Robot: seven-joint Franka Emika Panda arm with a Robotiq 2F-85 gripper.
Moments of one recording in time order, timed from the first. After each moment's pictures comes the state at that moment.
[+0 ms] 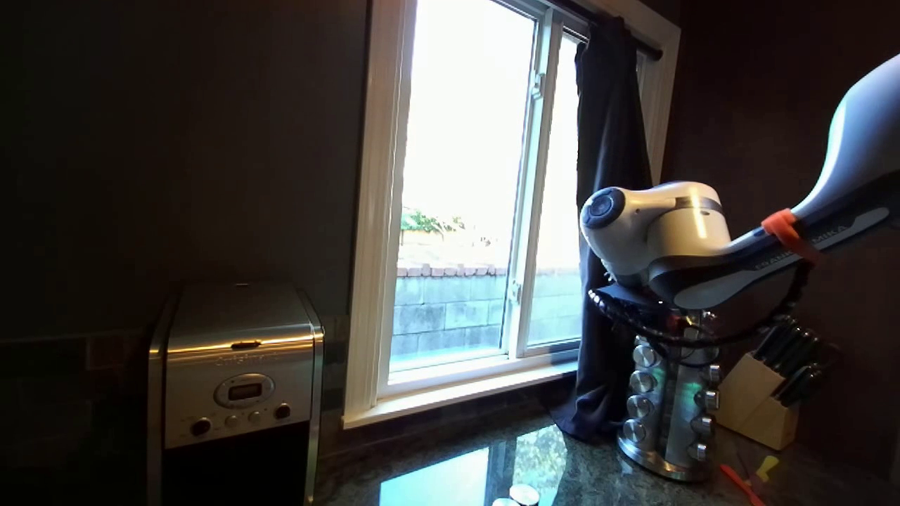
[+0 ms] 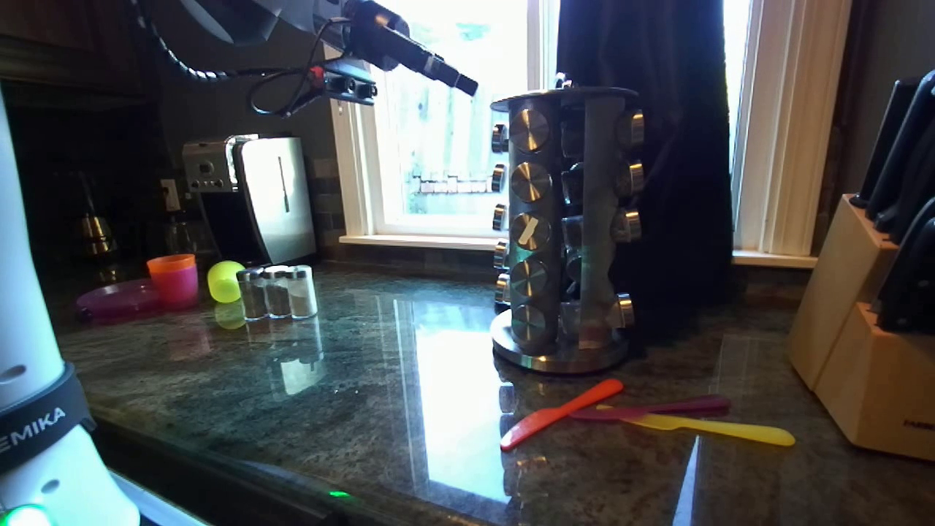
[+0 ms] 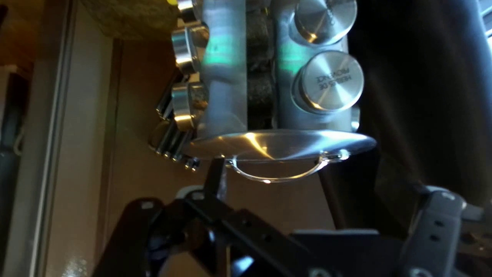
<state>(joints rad) -0.13 -0.41 0.21 -2.48 -1.10 1.97 1.99</state>
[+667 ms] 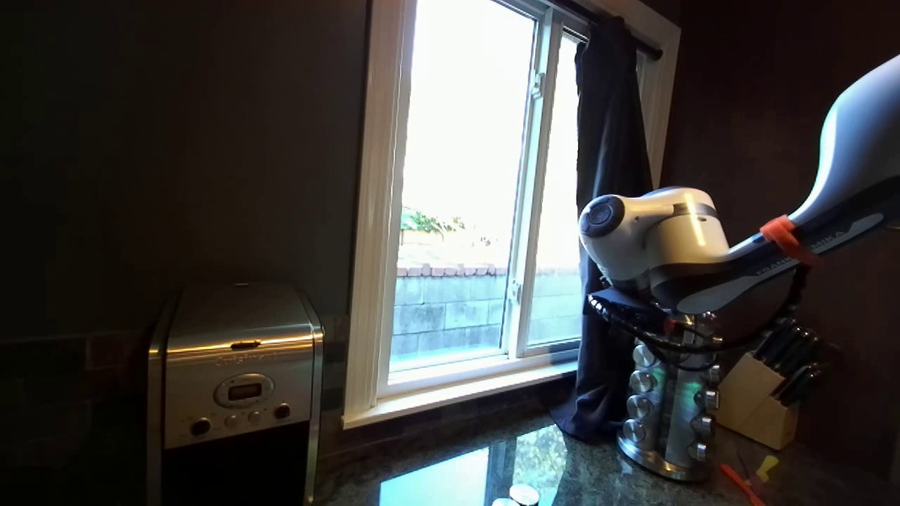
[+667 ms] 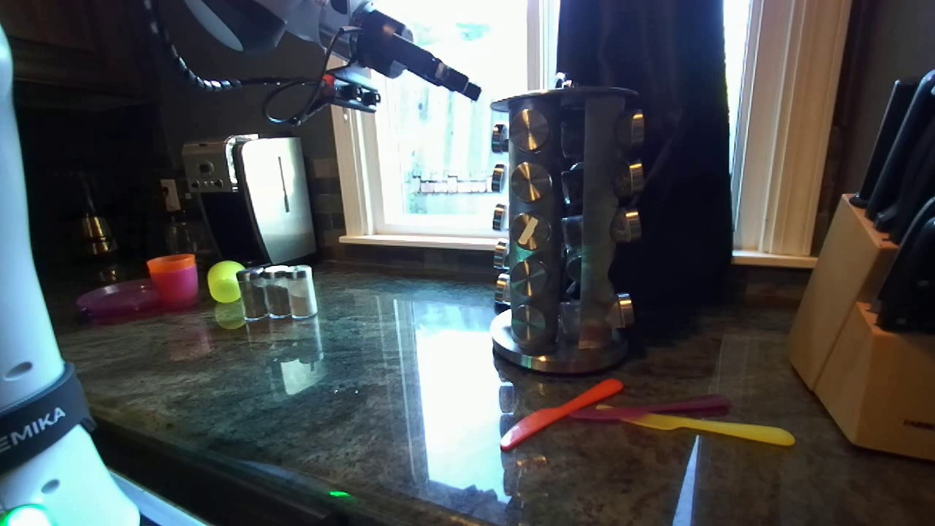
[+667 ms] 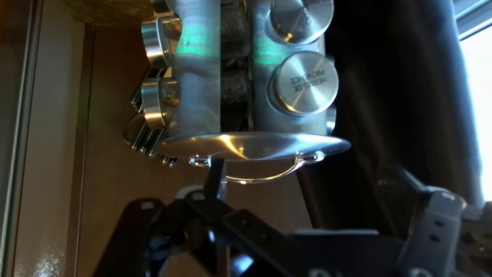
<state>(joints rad) -0.06 -0.38 0.14 -2.47 -1.18 1.99 2.01</state>
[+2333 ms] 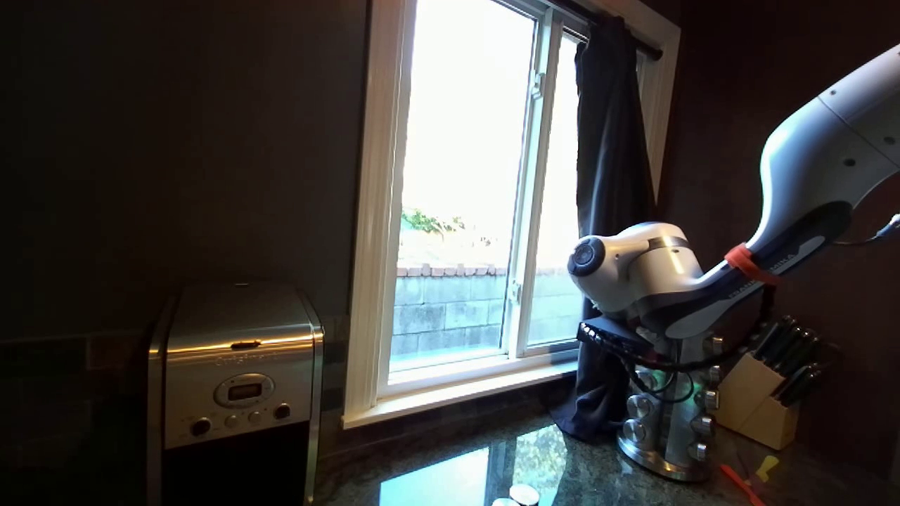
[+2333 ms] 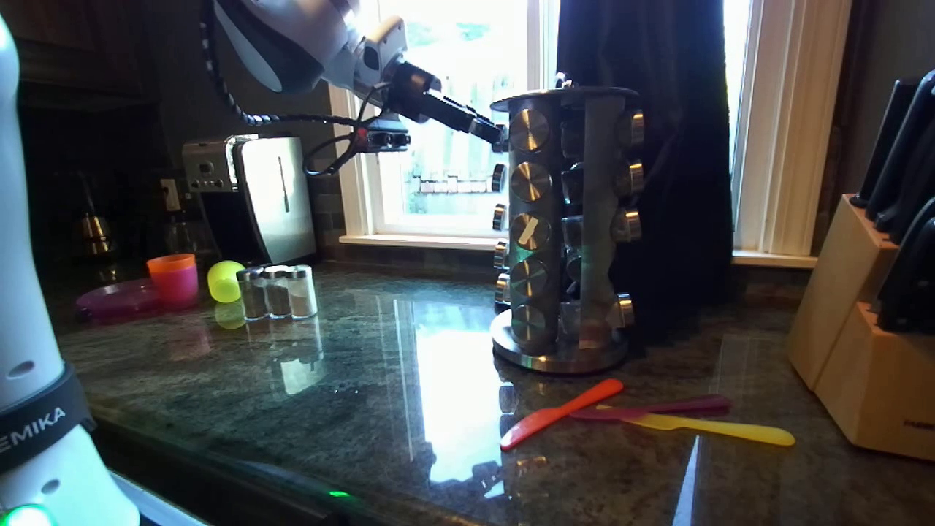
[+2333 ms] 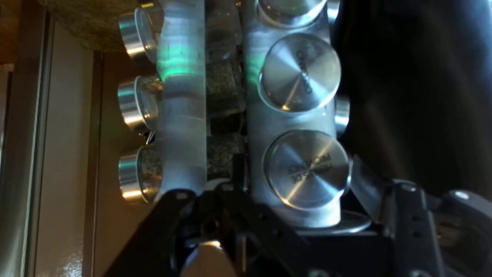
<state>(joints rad) -0.04 -0.20 0.07 -2.43 -1.27 1.99 2.20</state>
